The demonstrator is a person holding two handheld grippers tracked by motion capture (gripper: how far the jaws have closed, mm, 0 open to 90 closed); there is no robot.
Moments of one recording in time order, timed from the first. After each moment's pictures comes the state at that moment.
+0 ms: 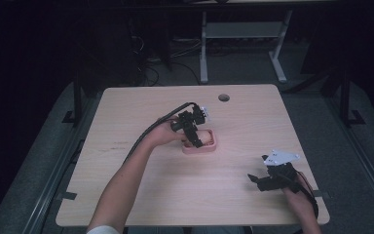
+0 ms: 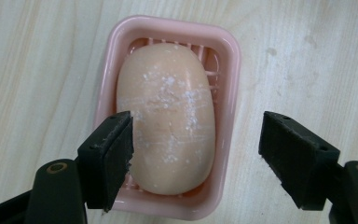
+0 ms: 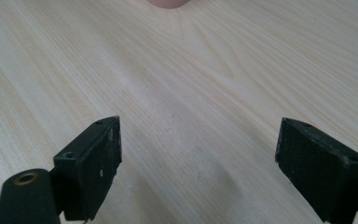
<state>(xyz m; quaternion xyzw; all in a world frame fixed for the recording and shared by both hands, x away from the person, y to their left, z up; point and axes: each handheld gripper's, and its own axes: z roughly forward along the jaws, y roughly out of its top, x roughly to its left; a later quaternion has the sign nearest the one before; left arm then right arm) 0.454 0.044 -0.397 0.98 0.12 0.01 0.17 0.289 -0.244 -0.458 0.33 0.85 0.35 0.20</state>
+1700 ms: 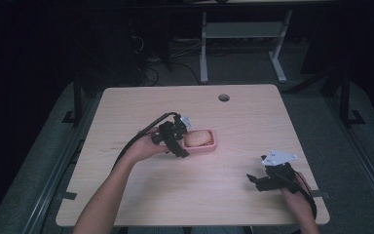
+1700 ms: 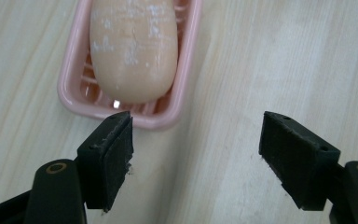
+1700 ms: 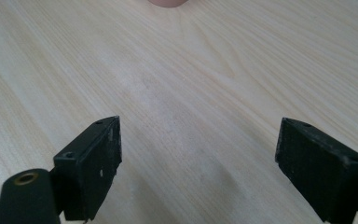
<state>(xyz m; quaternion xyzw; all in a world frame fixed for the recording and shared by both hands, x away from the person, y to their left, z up) 0.410 0.101 -0.392 0.97 0.14 0.02 0.20 0.289 -0.241 -0.459 0.33 0.86 0.34 0.21</state>
